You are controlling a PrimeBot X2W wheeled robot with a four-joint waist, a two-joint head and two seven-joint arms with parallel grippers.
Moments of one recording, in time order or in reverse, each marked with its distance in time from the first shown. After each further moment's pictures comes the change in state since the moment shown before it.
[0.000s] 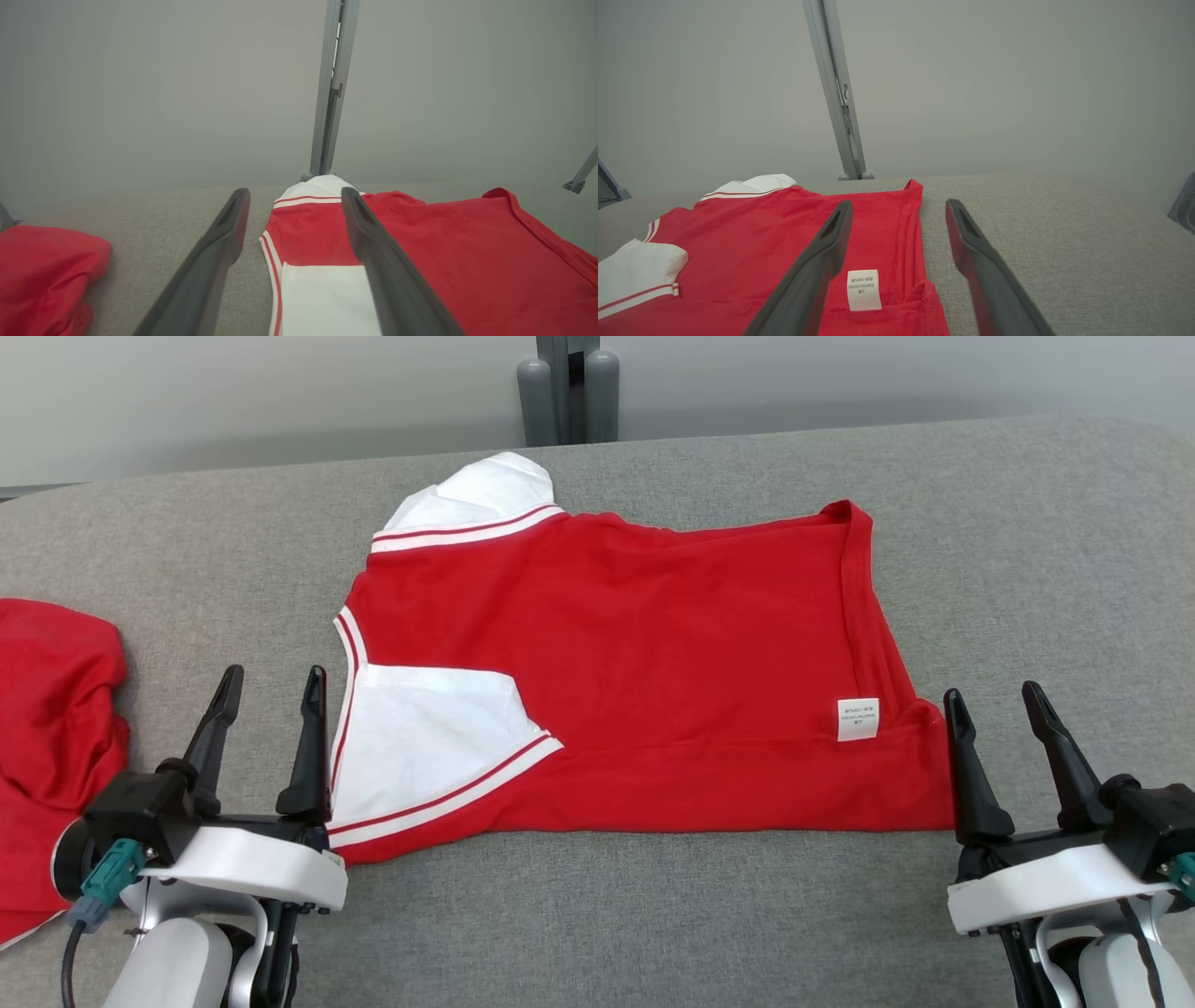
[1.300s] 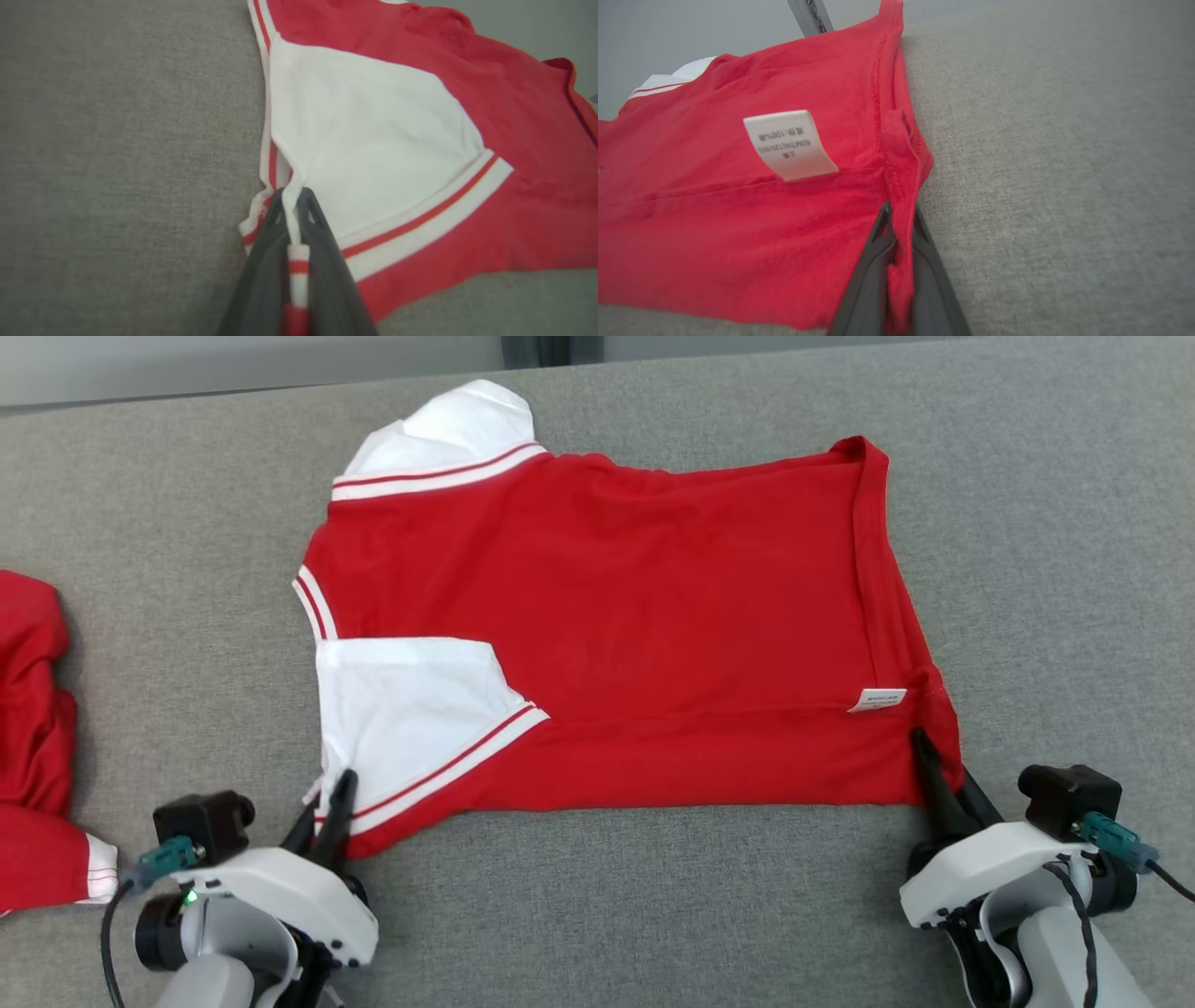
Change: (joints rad) left arm 0.017 -0.044 -0.039 0.192 -0.202 -0.061 0.252; right arm -0.174 -0.010 0.090 0.462 0.133 0.001 -0.019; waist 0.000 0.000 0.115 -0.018
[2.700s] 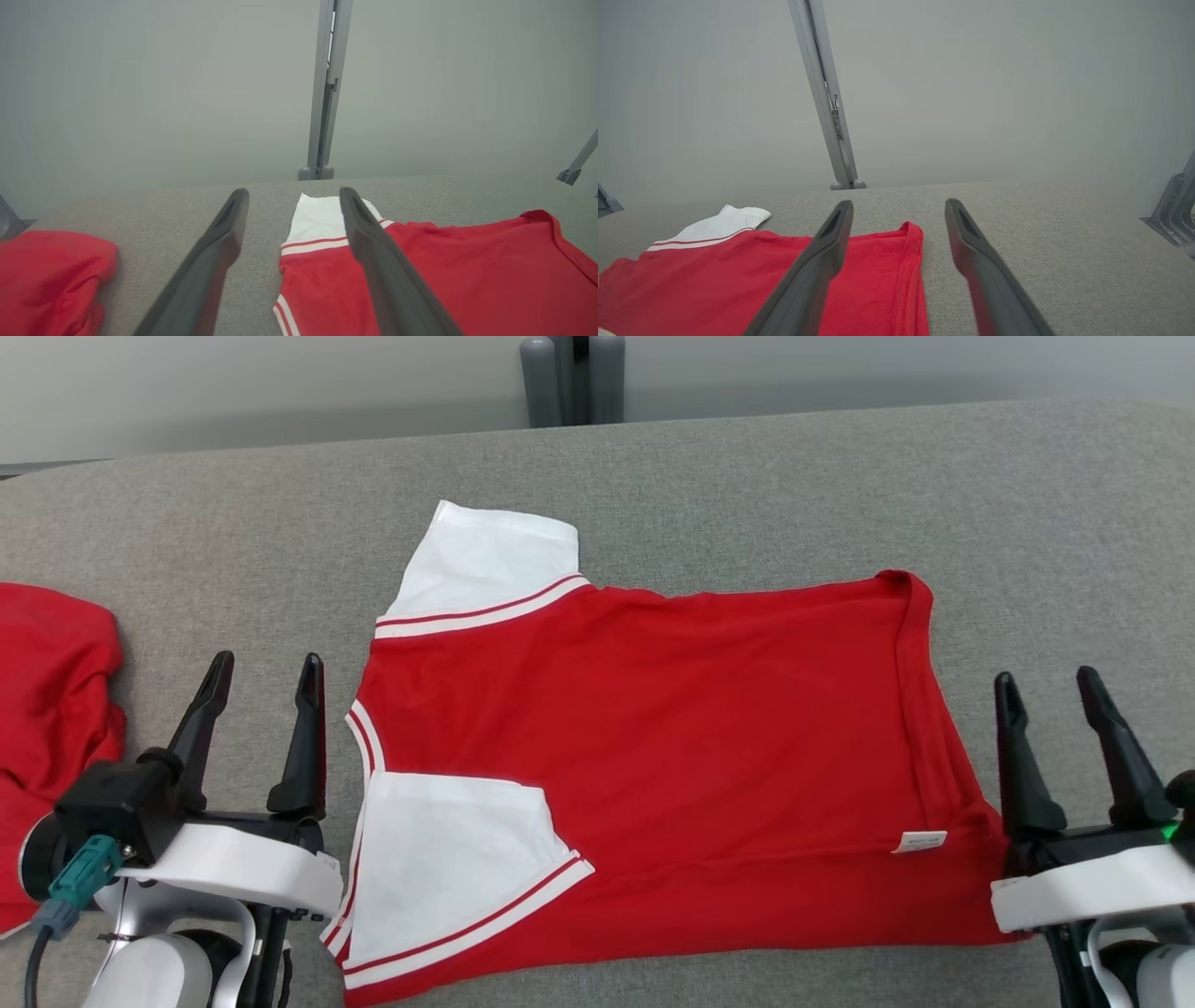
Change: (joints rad) left arm 0.049 0.105 0.027 -0.444 0.193 0.161 -0.079; right arm 0.222 0.008 -0.161 -0.621 -0.111 -0.001 0.107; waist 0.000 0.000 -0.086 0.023
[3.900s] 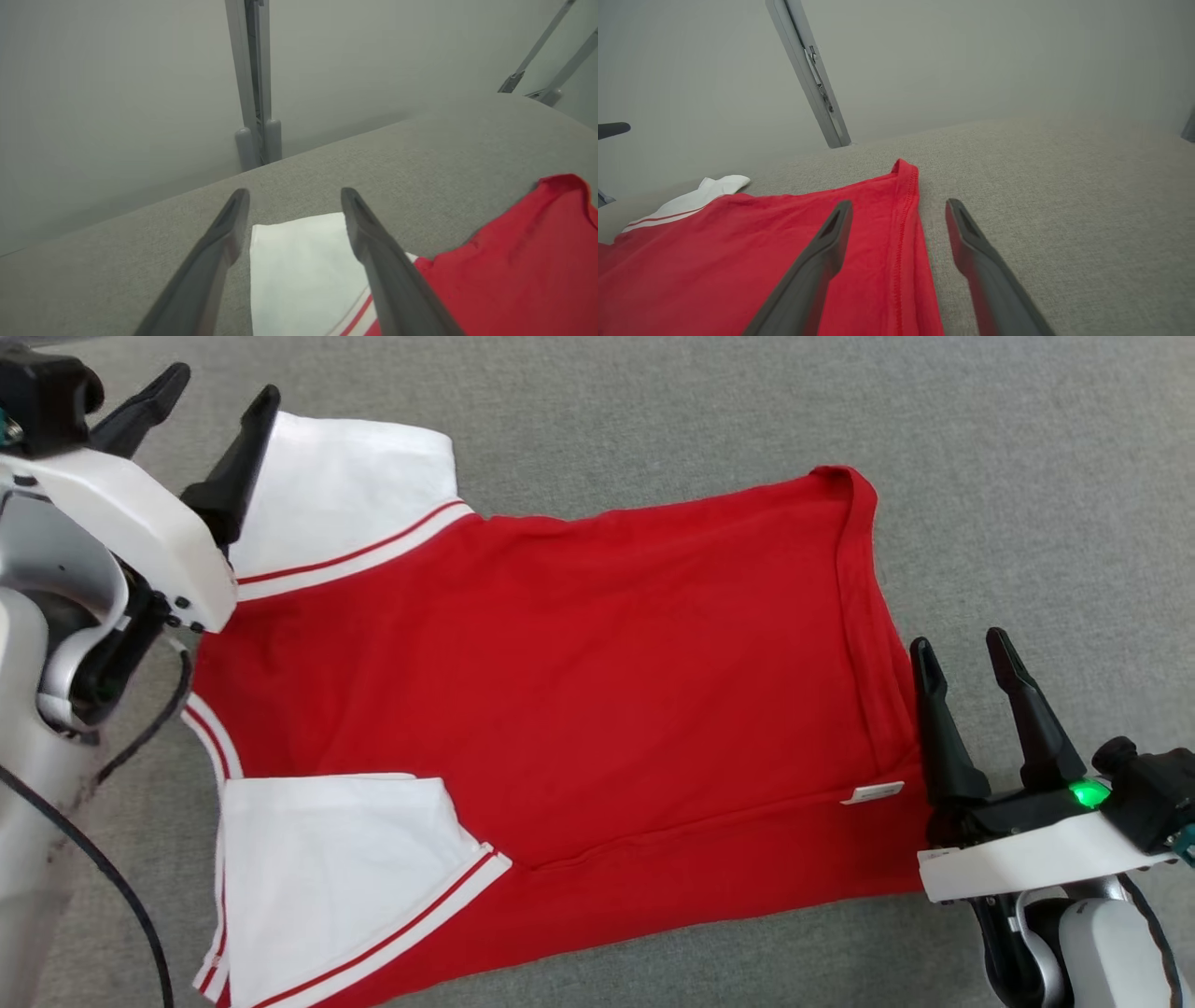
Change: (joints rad) left arm -0.621 0.110 -0.076 0.356 -0.132 -0.268 0.328; right arm -0.092 0.001 0.156 0.073 0.113 0.000 -0.078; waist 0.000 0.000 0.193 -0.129
